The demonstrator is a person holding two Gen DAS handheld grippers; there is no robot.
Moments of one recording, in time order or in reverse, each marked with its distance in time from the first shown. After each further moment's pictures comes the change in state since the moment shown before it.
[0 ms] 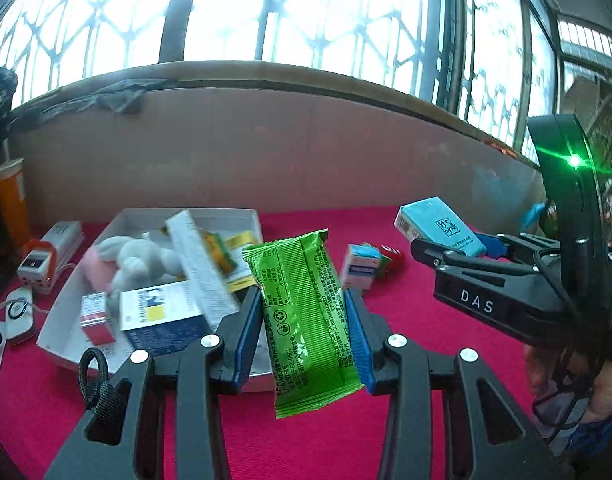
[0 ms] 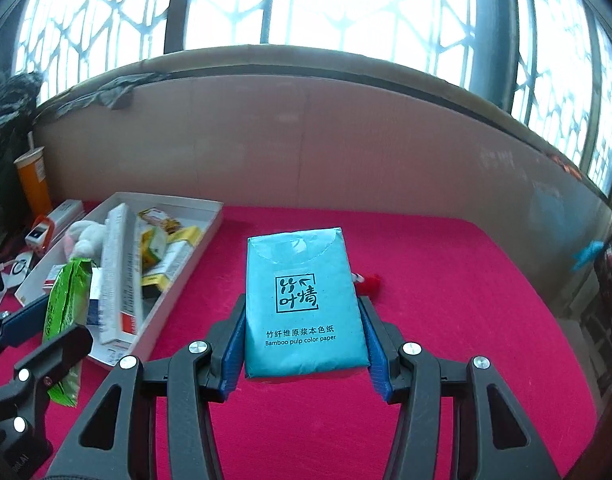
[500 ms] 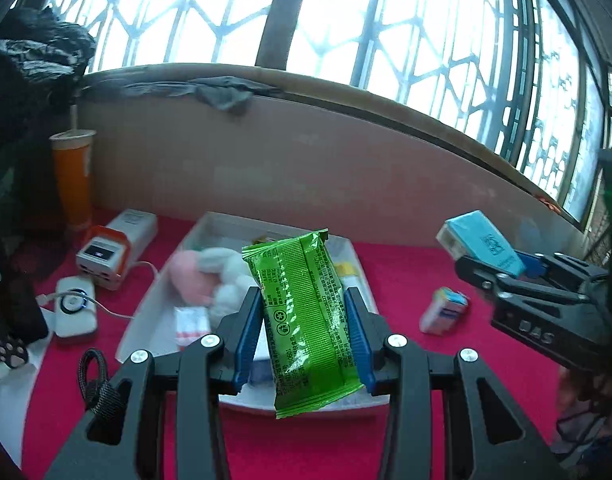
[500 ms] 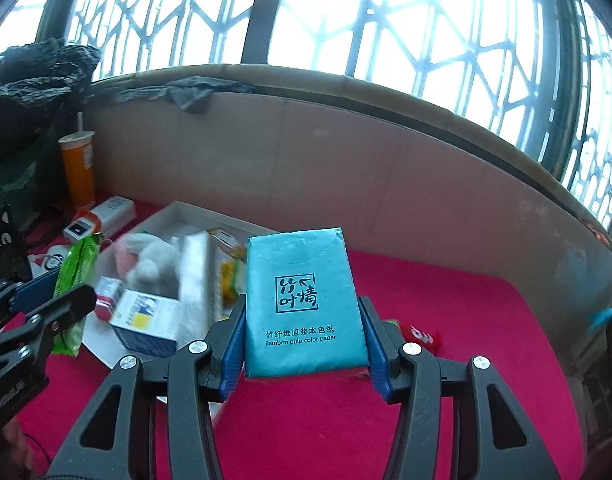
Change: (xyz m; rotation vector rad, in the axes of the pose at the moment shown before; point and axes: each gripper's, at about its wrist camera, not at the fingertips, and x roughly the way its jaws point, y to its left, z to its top) left arm -0.016 0.106 0.018 -0.161 -0.062 0.135; right arm -0.002 0.087 0.044 -0.147 -0.054 0.091
